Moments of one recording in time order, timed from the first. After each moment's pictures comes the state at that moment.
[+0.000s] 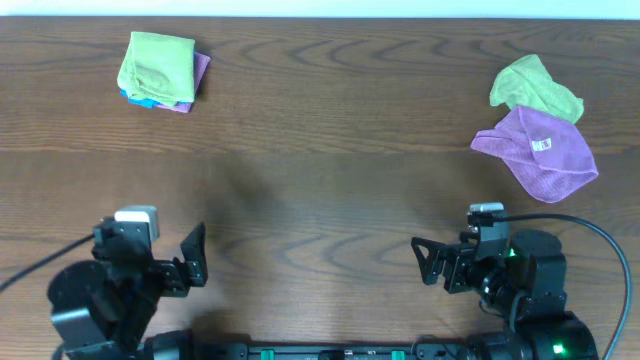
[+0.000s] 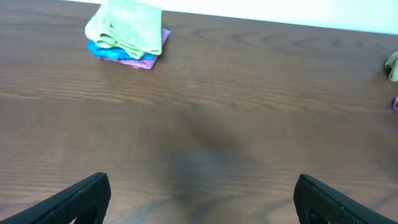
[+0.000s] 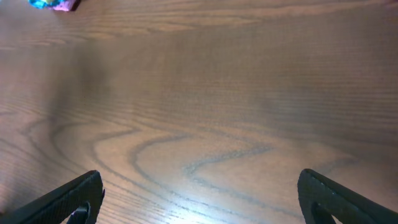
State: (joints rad) left arm 0.18 0.38 0.79 -0.94 0.31 0.02; right arm 0.11 0.50 0.55 -0.82 -0.34 0.23
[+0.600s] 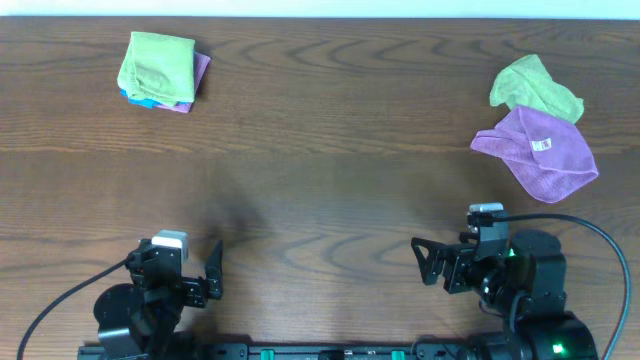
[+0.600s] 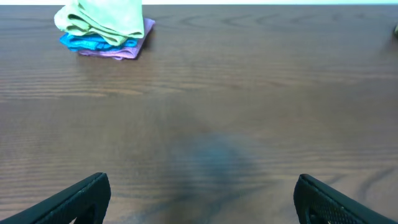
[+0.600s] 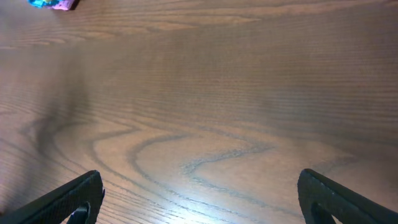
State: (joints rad) left arm 0.12 0.06 0.39 -0.81 0.30 0.08; right arm 0.11 0.50 0.55 -0.82 -0.34 0.23
